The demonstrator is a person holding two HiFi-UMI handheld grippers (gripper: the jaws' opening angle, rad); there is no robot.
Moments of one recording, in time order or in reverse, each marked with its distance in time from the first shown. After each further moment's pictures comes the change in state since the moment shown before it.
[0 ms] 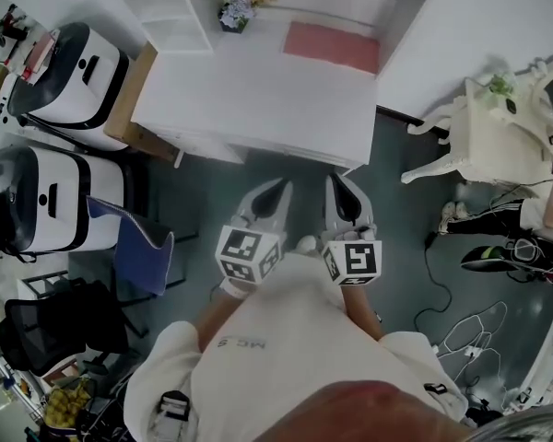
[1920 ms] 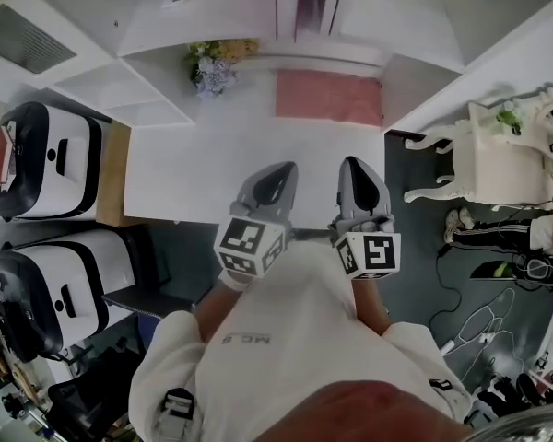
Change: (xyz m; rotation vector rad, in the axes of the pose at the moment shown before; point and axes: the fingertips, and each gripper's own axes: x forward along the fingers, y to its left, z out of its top) left arm 0.278 0.213 0.174 0.085 0.024 -0.180; right arm 0.340 -0.140 0.074 0.027 -0.076 -0.196
